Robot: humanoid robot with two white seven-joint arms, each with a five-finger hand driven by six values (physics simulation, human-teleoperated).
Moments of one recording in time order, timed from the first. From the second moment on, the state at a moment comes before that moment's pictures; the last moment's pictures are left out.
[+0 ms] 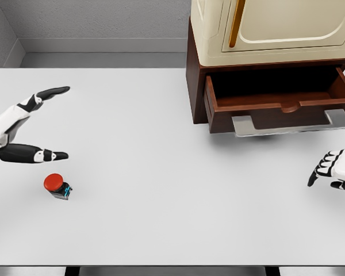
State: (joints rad) left arm 0.03 0.75 -0.03 -1.75 0.39 -0.61 -0.47; right arm 0.07 -1.50 0.39 -1.77 0.25 -0.61 0.07
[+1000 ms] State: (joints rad) left arm 0.22 0.80 0.01 -1.66 0.62 -0.33 -0.59; right arm 0.03 -1.44 0.38 -1.77 0.24 -0.61 0.07
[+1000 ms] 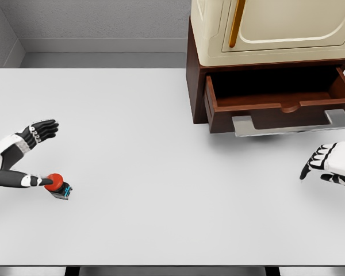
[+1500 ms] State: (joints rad) left arm 0.24 0.72 0.01 -1.58 0.49 -0.45 -0.61; right arm 0.04 -1.44 0.38 -1.77 0.25 -0.61 0.08
